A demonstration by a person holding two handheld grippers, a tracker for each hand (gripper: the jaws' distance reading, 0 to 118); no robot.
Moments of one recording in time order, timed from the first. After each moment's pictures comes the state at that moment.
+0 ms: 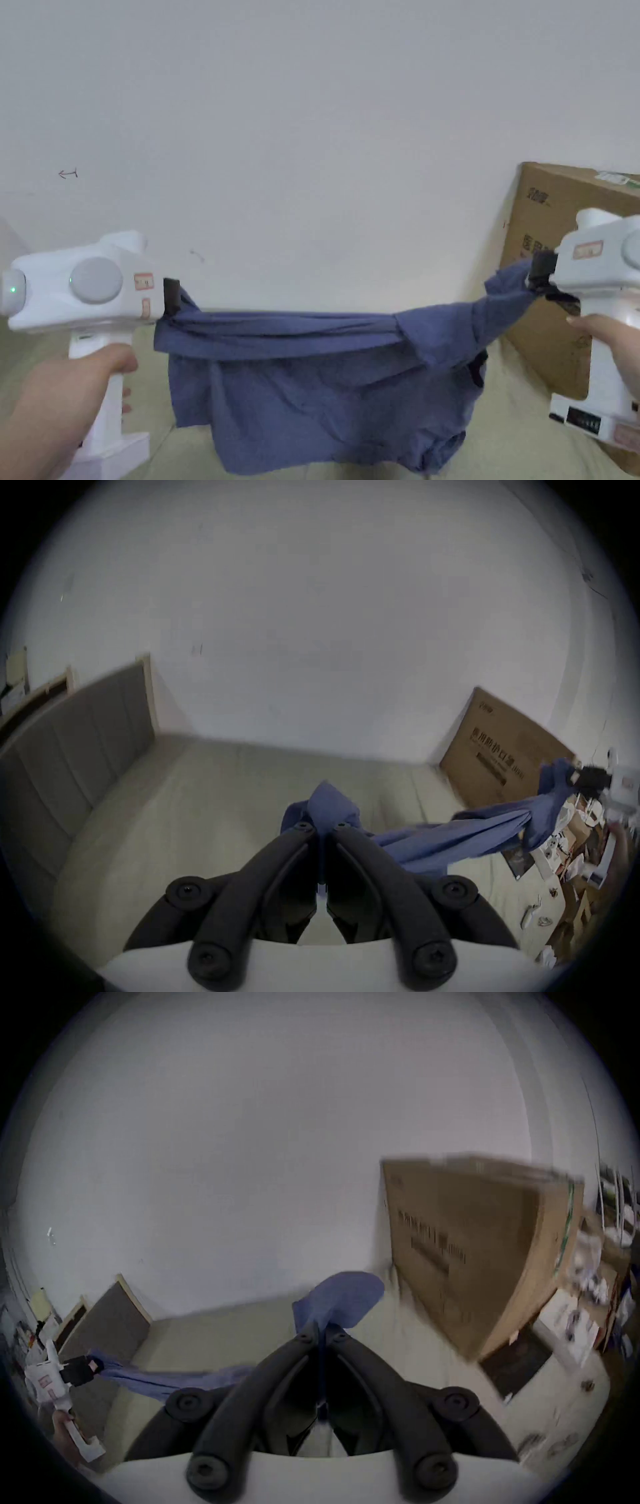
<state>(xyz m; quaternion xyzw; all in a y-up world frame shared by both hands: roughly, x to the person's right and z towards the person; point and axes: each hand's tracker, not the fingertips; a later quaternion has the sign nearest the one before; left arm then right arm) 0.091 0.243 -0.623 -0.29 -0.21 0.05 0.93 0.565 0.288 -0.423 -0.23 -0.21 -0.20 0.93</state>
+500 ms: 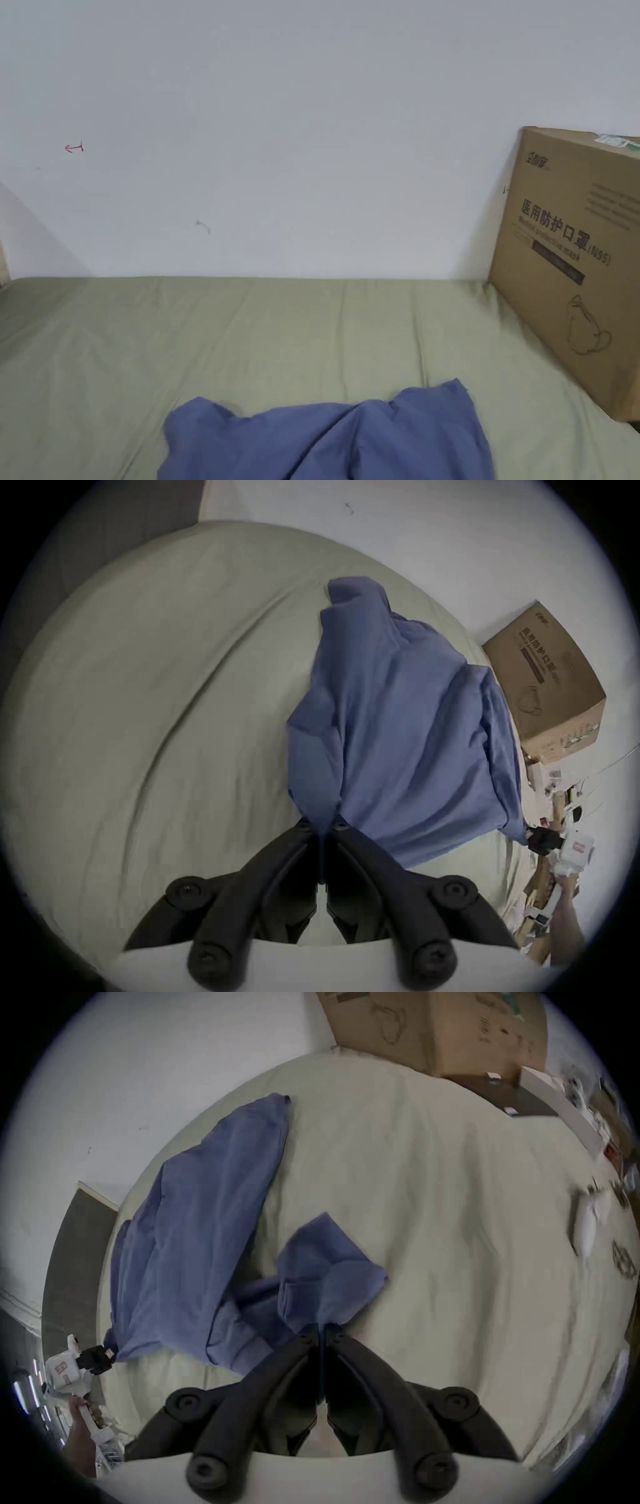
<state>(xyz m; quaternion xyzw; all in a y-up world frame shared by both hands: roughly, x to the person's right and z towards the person) -0.026 0.008 -0.434 -0.55 -0.18 0.11 0.81 0.521 0.022 -0.197 -0.47 -0.18 -0.30 0.81</state>
